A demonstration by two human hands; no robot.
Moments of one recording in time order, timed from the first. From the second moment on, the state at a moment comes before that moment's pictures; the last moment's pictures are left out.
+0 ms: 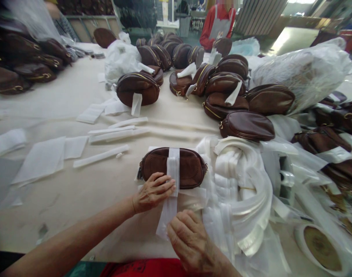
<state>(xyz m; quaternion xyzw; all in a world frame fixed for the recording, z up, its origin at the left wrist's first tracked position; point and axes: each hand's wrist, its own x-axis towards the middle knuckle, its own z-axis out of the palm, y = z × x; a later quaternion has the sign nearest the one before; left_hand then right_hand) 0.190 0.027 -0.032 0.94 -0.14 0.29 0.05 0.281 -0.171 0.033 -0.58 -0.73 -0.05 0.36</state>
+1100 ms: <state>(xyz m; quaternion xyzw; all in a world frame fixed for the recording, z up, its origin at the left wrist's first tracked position) 0.192 0.019 -0.021 0.93 -0.05 0.25 0.28 0.359 -0.080 0.011 -0.65 -0.58 0.09 0.49</state>
